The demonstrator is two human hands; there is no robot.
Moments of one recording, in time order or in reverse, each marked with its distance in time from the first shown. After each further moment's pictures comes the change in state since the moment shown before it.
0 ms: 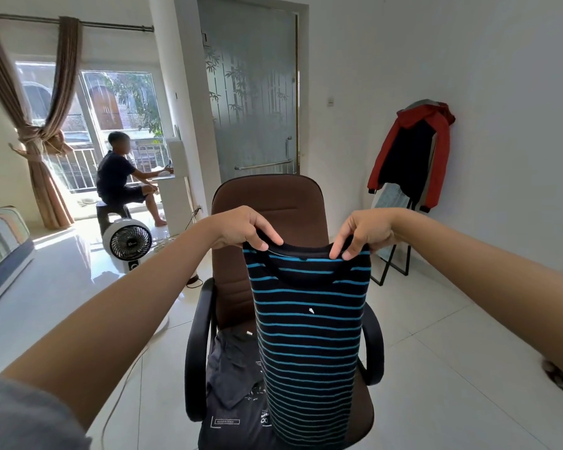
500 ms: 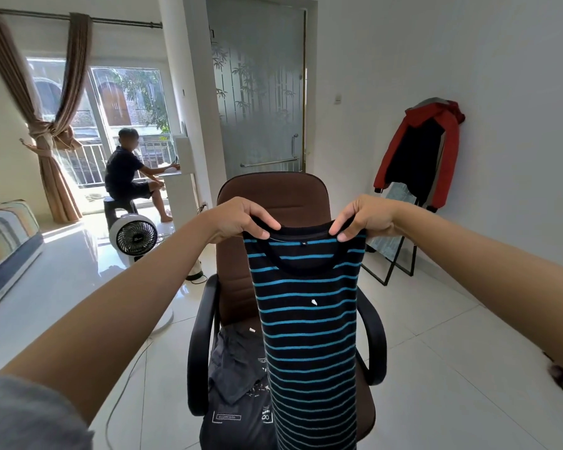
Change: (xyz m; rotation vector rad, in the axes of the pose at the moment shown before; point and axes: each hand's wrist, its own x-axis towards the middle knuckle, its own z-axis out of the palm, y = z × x) left_hand -0.001 -0.006 -0.008 -0.155 0.103 0.089; right_hand 0.009 -0.004 -0.007 0.139 0.177 -0.140
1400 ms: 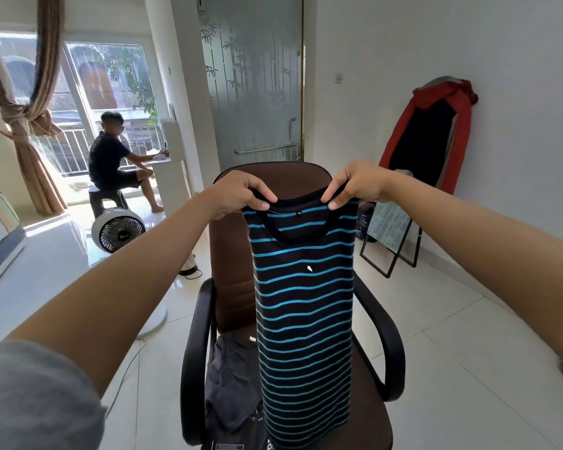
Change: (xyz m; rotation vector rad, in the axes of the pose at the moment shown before) left_hand 0.112 -0.040 -0.065 0.089 0.162 0.050; right_hand 0.130 -0.023 -0.039 -0.116 0.109 -0.125
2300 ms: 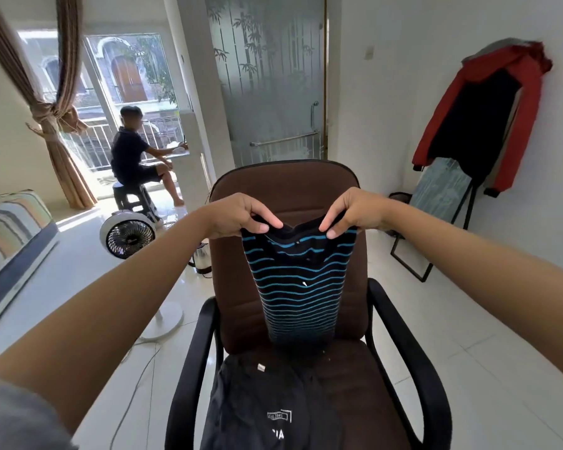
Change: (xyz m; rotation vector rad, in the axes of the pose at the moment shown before) left_hand 0.129 -0.069 -0.011 -0.125 -0.276 -0.206; right_hand 0.160 0.093 -0.018 0.063 -0.191 -0.057
